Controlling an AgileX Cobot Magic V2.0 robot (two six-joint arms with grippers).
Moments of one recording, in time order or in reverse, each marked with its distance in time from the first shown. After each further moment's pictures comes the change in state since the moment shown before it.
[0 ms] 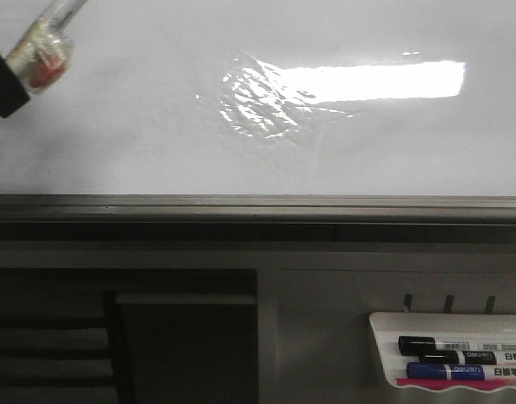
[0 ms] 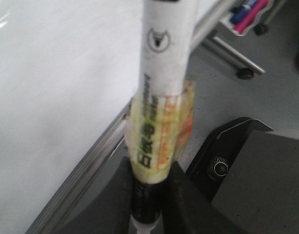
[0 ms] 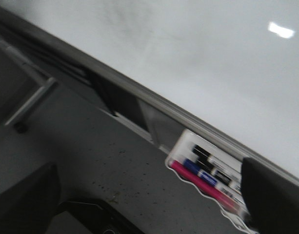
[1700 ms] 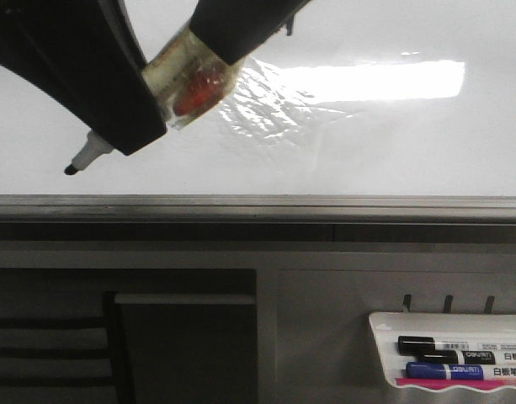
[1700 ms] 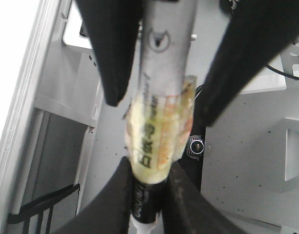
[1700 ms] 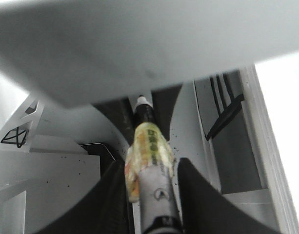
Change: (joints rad) left arm -0.468 0.000 -0.041 0.095 0.016 -0.056; right arm 0.582 0.468 -0.269 0.023 -0.066 -0.313
